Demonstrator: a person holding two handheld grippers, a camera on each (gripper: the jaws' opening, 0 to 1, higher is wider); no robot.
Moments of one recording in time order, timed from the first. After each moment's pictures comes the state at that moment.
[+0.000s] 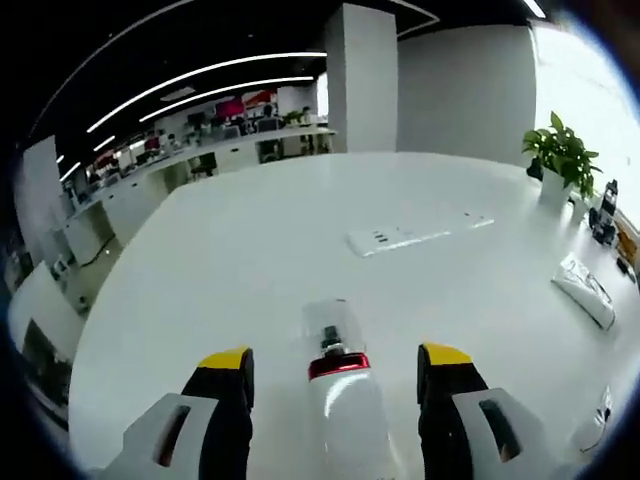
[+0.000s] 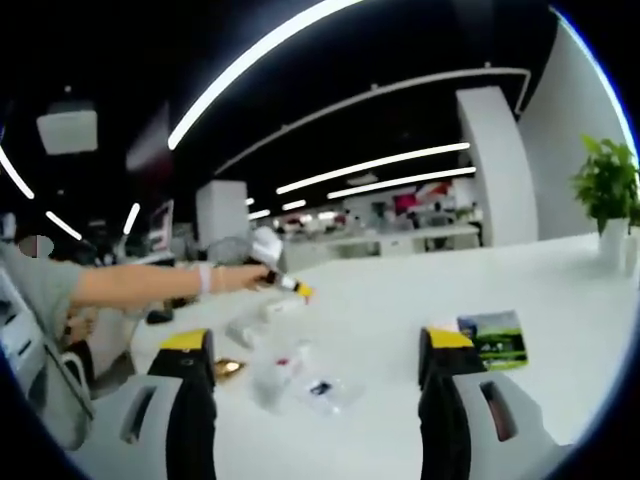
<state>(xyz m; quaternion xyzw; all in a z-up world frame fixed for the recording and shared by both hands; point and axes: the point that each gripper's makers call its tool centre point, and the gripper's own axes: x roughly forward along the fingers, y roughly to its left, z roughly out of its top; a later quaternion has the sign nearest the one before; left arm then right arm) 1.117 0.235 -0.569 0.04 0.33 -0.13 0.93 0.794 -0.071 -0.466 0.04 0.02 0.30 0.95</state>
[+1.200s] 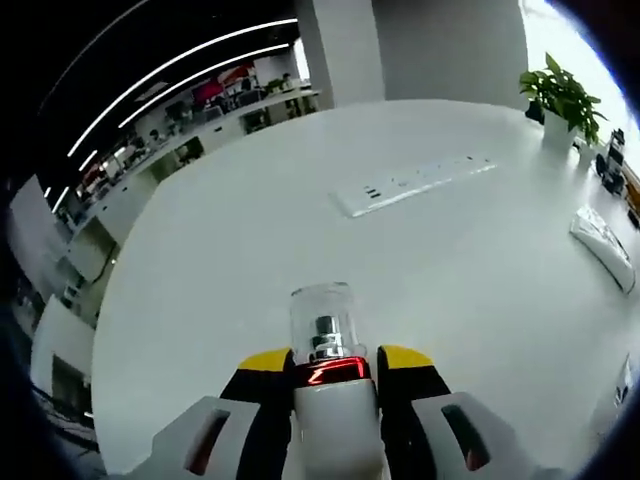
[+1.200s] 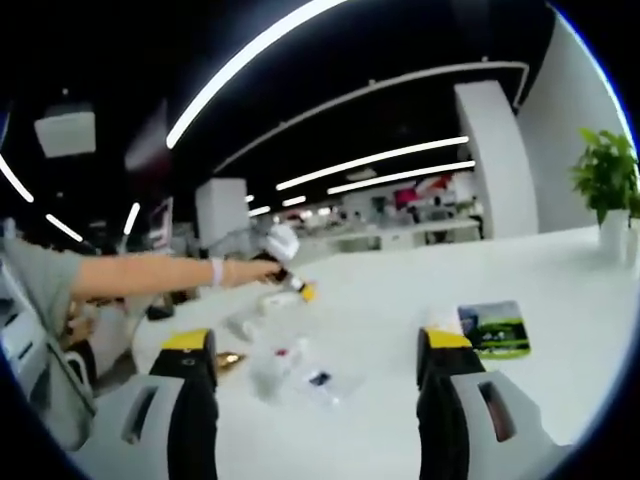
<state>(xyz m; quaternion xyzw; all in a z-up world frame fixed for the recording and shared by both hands) 1.123 0.225 -0.591 0.13 0.41 -0.13 0.89 0.794 -0.071 -0.476 0.05 0.03 0.30 0.95</state>
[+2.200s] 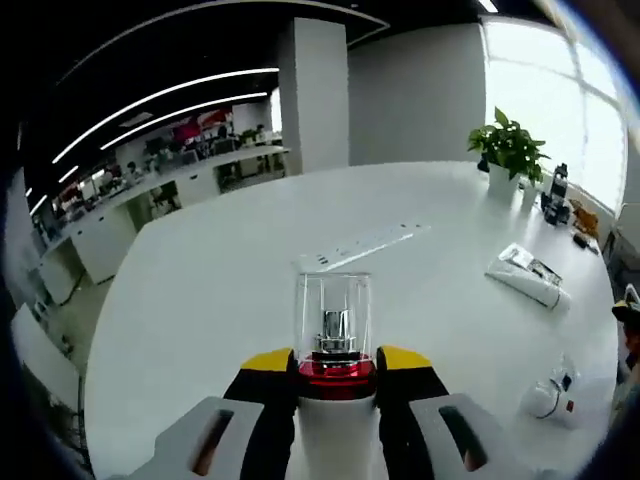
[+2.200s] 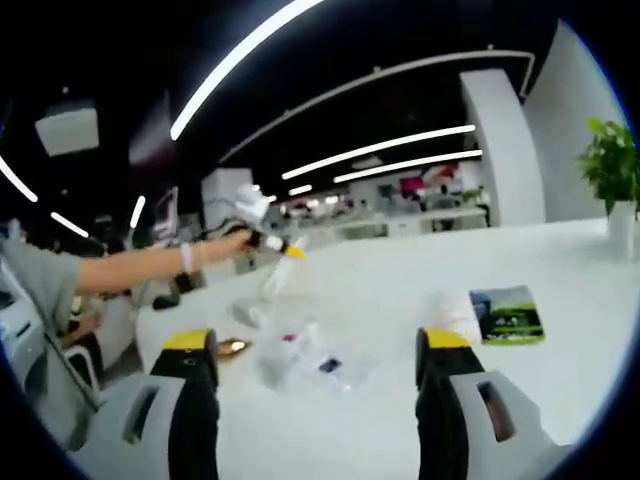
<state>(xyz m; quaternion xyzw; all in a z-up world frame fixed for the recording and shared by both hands) 1.057 0.212 -0.509 0.06 0.29 -0.24 0.92 0.793 -0.059 -0.496 0.04 0.05 0.32 0.95</state>
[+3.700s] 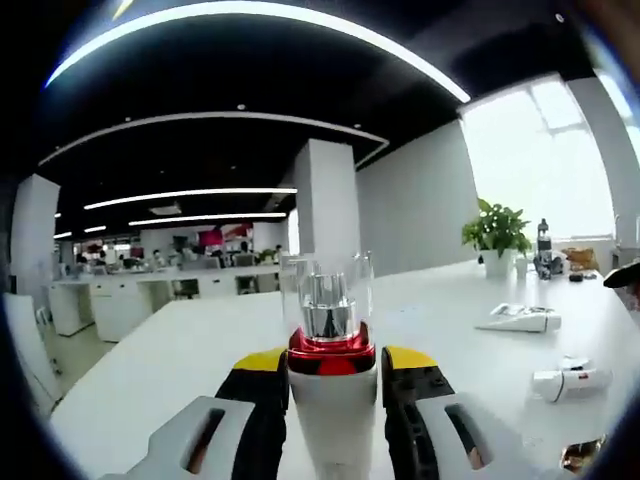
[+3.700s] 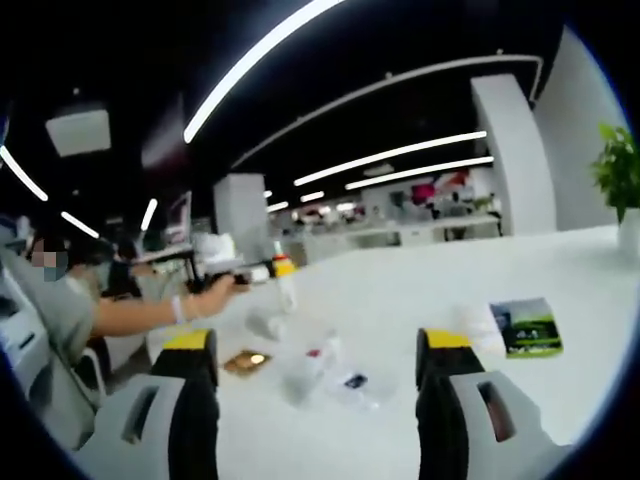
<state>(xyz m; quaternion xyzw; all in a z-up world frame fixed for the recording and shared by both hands) 1.015 0.238 -0.505 0.00 0.03 -0.23 0.97 0.788 -0.026 -0.480 0.04 0.03 0.35 0.94</state>
